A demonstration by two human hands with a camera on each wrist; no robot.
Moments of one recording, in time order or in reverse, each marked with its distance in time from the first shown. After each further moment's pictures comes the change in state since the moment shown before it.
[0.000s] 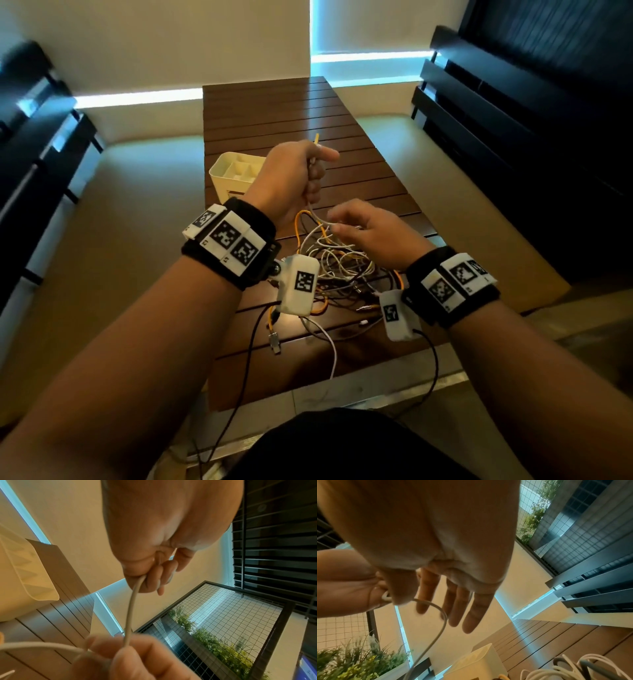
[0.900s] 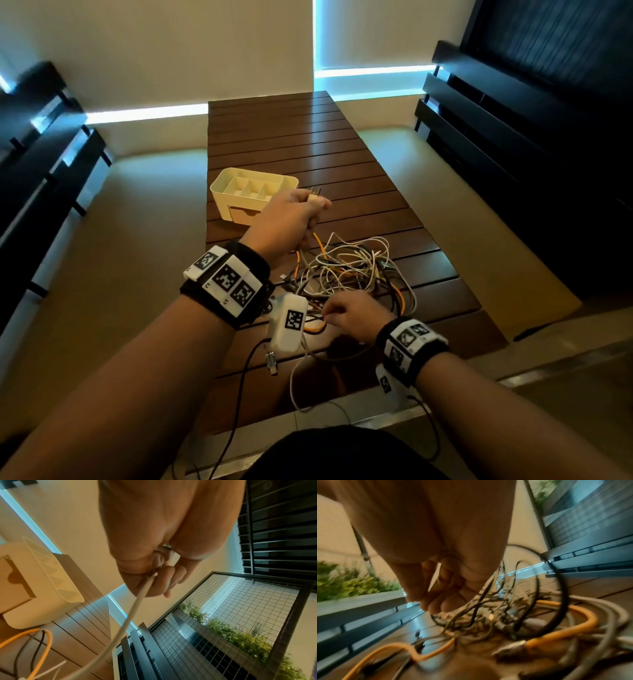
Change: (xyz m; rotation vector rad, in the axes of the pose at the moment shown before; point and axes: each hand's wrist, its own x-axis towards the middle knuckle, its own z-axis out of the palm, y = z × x) left_hand 0.005 -0.032 -0.006 0.313 0.001 -0.019; right_hand -0.003 0.088 0.077 -0.145 -0.235 0.164
